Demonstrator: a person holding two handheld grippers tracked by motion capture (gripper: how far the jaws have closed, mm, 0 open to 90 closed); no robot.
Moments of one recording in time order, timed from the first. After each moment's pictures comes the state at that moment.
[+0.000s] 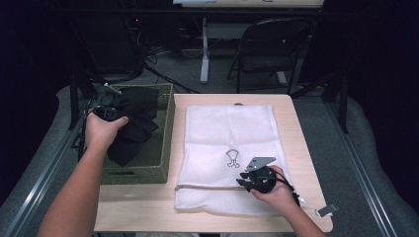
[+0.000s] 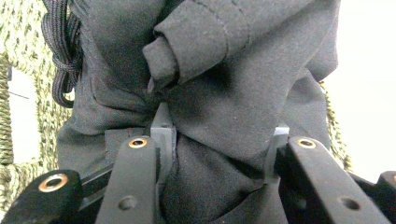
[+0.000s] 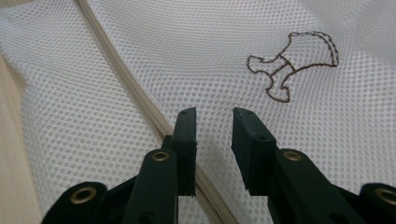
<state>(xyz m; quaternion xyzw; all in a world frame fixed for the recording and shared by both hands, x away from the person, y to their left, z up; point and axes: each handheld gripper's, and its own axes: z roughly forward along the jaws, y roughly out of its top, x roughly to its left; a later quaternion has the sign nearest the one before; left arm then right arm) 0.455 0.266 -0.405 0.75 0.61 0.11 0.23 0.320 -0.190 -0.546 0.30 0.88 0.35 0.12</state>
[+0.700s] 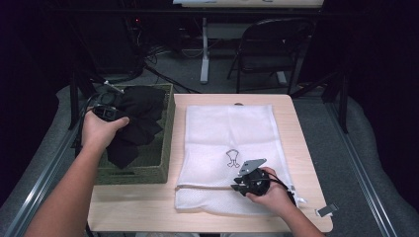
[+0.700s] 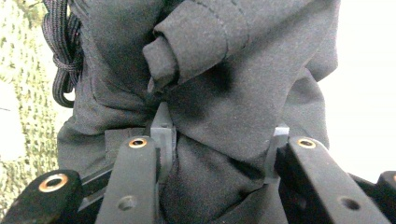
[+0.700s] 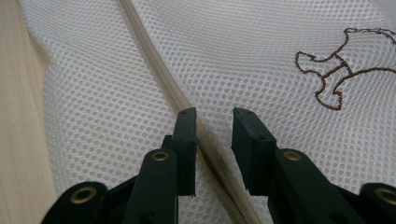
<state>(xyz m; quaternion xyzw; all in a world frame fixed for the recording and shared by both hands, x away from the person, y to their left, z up) 0.434 0.251 -0.381 0.77 0.57 0.10 0.25 0.319 -0.176 -0.556 0.26 0.90 0.33 0.09</state>
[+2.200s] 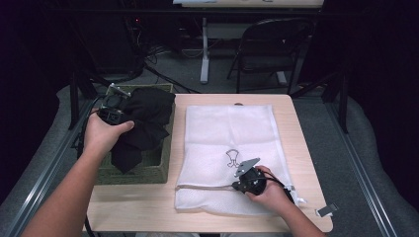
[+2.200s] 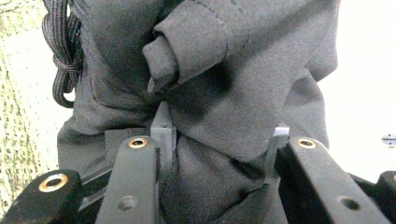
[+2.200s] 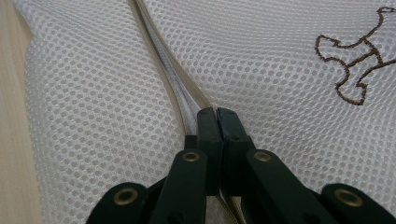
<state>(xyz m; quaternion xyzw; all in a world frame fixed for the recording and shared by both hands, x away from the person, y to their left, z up) 0.419 0.235 -0.374 0.80 0.54 0.08 0.25 0.328 -0.171 -0.563 0.23 0.92 0.29 0.07</state>
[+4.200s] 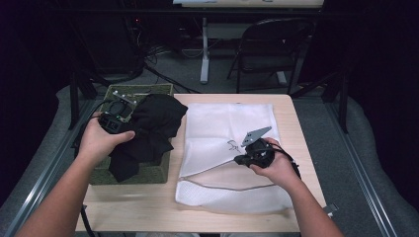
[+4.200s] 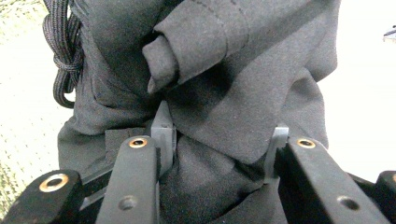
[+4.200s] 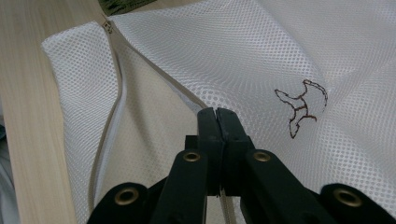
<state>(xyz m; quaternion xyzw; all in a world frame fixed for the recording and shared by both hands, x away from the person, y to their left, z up) 0.392 0.224 -0.367 0.85 0.45 0.06 0.27 0.364 -0.180 -0.475 0.25 0.91 0.34 0.08</state>
